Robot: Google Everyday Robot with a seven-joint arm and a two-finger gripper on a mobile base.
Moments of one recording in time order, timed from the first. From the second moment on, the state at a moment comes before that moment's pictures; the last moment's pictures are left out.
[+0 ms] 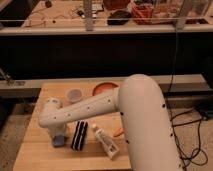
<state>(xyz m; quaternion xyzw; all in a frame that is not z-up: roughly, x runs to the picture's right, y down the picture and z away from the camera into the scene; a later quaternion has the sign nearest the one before) -0.260 0.246 0.803 -0.17 -0.28 -0.70 0.64</state>
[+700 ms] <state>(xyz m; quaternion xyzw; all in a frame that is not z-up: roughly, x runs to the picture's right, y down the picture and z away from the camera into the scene) -0.354 0.235 0.805 -0.15 -0.30 -0.74 0.58</state>
